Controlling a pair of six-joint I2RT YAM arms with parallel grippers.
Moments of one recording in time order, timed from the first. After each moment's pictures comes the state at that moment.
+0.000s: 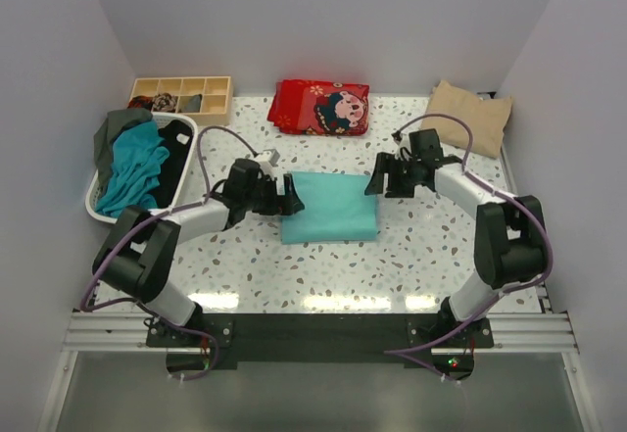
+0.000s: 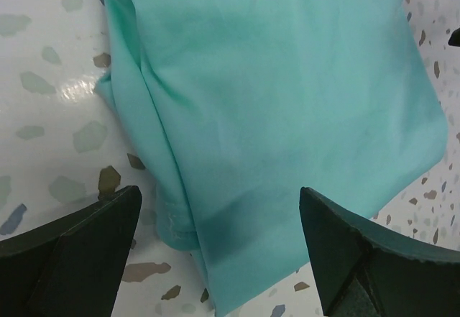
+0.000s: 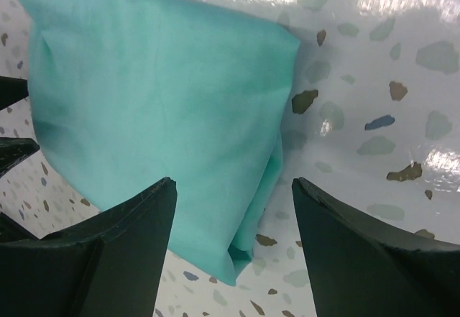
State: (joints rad) left arm -0.41 1.58 0.74 0.15 0.29 -0.44; right arm 0.20 1.65 1.07 -0.37 -0.38 0.31
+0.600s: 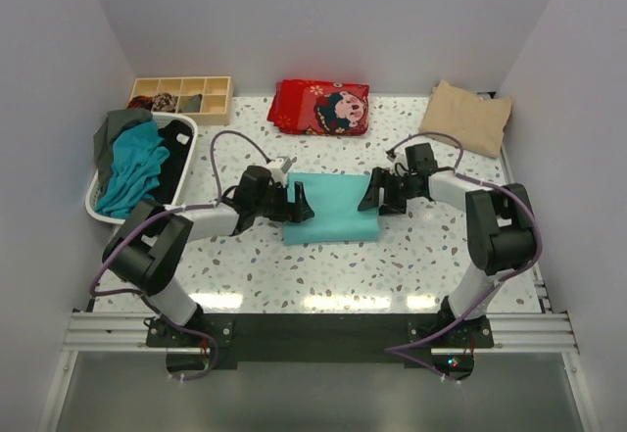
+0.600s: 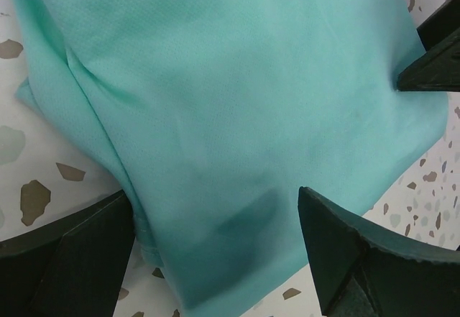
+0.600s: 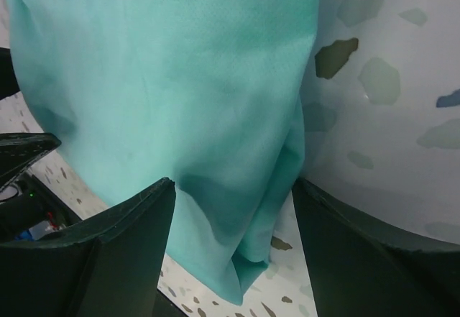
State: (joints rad) left arm -0.50 1.64 0.71 0.25 0.29 -0.45; right arm 0.19 1.74 0.96 -0.31 -0.52 0.34
